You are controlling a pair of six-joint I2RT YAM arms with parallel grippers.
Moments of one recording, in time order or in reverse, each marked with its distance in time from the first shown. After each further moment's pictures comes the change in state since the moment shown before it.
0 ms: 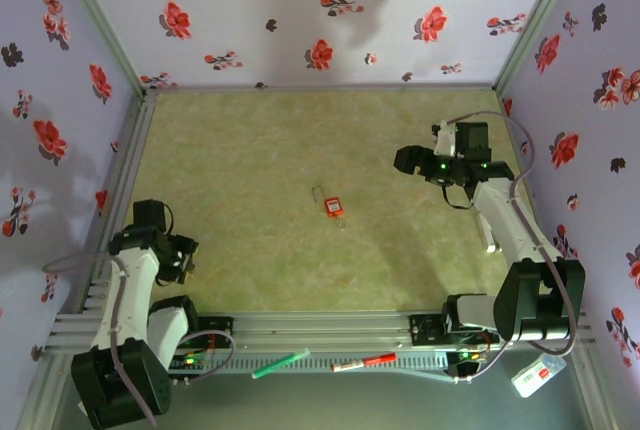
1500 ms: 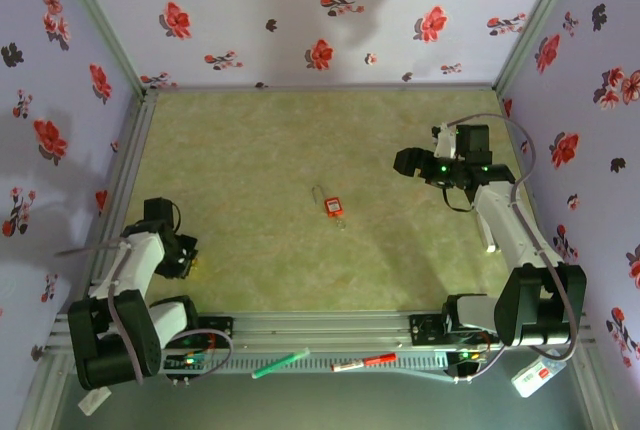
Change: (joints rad) left arm -0.017 0.220 -0.062 0.223 -0.067 -0.007; right arm 0.000 -0.025 -0.016 -0.003 -0.017 0.000
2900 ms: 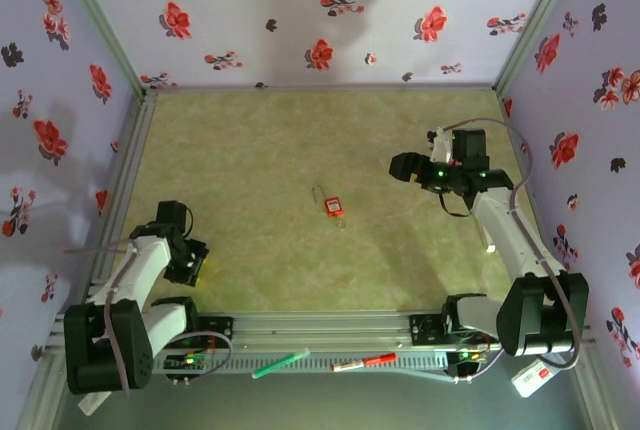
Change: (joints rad) left arm -0.127 -0.019 -0.016 -0.051 0.004 -0.142; right arm 0.034 -0.046 -0.035 -0.002 -0.026 0.032
